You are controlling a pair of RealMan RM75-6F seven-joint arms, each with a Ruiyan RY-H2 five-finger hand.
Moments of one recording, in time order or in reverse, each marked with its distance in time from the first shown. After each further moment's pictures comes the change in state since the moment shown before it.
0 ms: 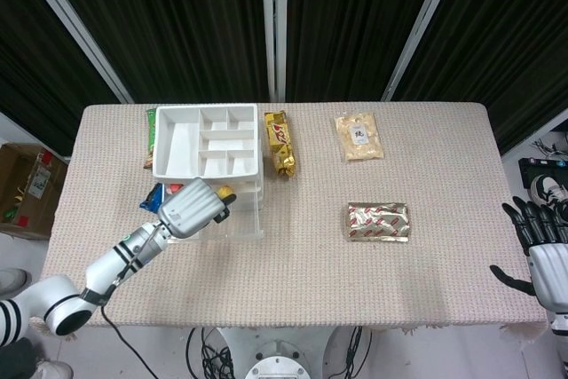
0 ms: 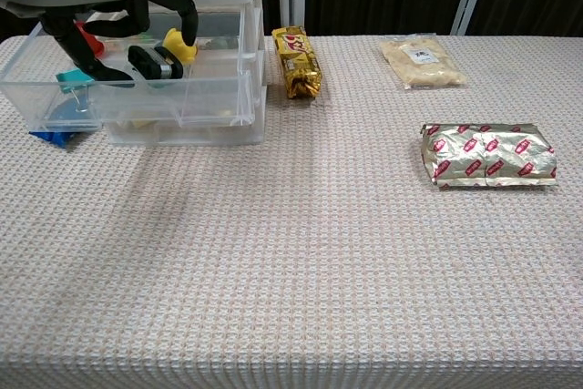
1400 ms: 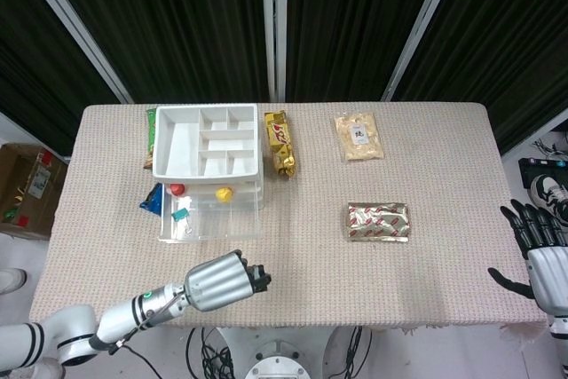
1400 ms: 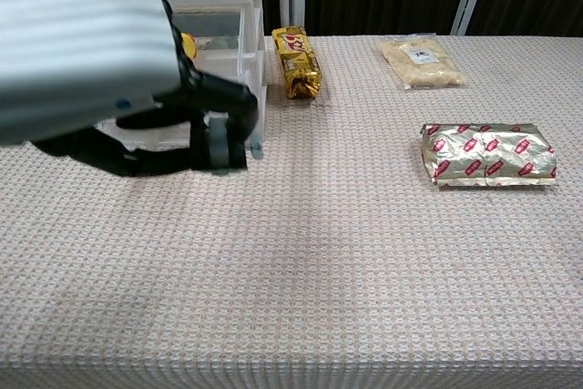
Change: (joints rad) left arm 0.068 -0.201 0.173 0.065 0.548 0.294 -0.049; right arm -0.010 -0.015 -0.009 0.020 -0.020 0.021 0.019
